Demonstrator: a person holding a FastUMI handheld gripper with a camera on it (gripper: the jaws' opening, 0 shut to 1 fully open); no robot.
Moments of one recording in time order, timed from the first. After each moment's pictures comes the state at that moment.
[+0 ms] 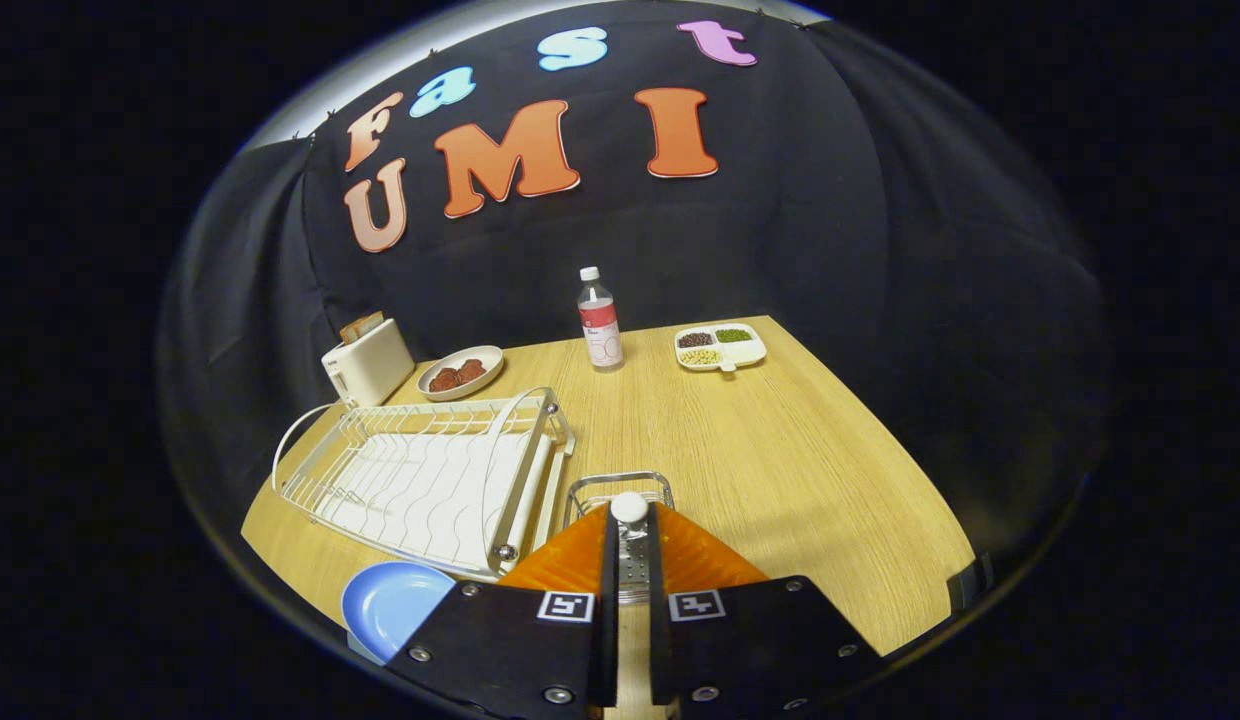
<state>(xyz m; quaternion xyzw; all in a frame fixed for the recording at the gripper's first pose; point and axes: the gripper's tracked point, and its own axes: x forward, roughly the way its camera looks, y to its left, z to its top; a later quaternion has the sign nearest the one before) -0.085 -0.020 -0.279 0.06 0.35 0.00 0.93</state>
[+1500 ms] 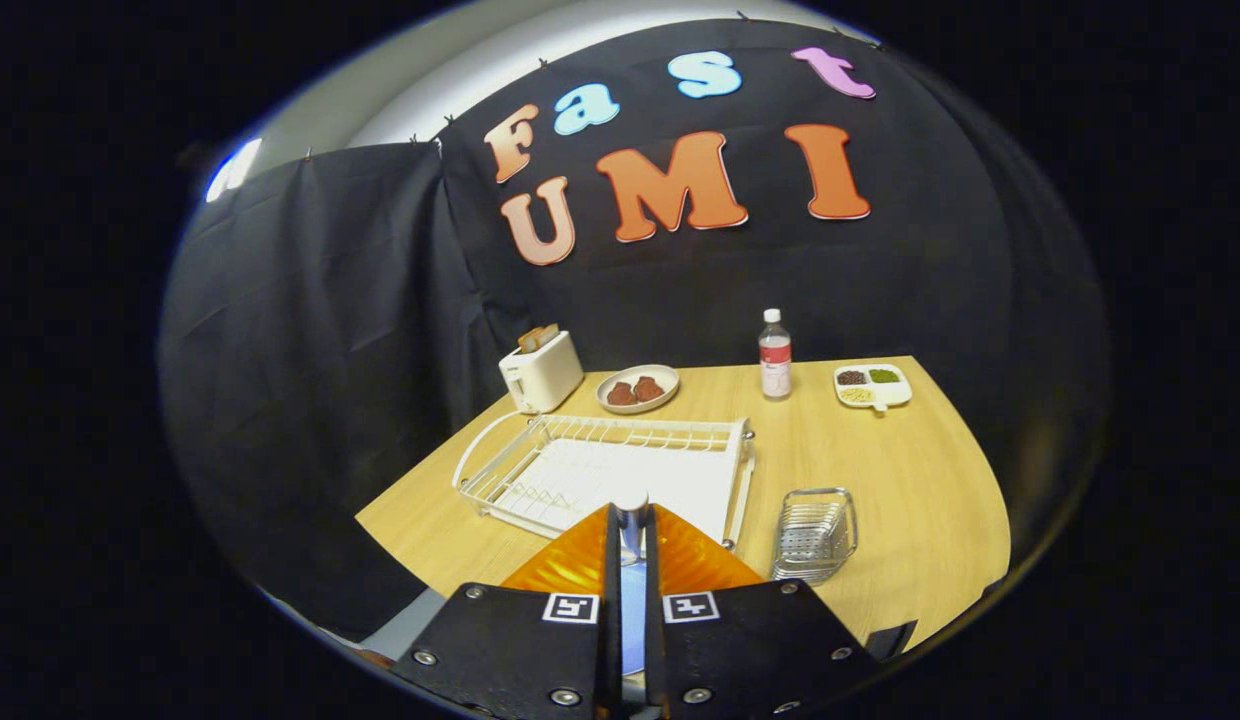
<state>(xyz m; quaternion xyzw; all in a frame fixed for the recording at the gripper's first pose) -0.150 0.126 -0.183 0.09 0.33 0.20 0.92</state>
